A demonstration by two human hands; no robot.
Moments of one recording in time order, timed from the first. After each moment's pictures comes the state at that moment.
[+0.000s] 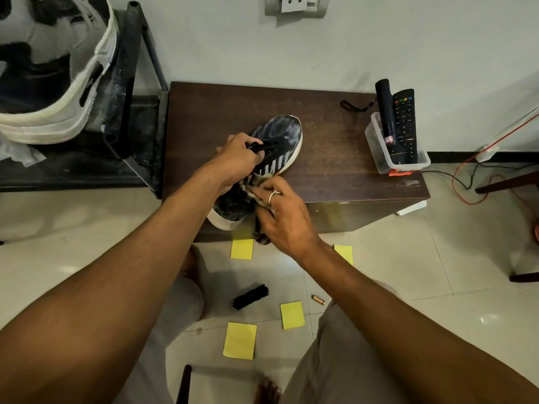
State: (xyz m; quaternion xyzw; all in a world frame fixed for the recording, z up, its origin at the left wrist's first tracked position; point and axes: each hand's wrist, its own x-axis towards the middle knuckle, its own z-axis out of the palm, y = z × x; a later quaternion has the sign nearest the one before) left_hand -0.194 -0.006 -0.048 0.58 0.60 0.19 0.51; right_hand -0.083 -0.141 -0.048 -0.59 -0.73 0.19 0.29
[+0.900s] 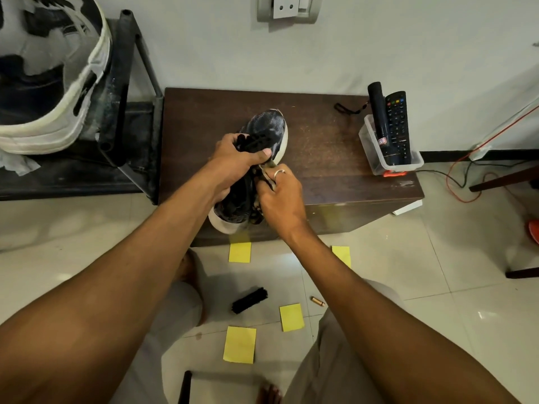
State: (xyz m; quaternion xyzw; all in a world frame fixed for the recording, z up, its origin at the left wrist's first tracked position) left_hand -0.192 -0.011 -0.046 0.42 0.57 0.30 0.64; right_hand -0.091 -0.107 -0.044 -0.70 -0.52 0.30 0.39
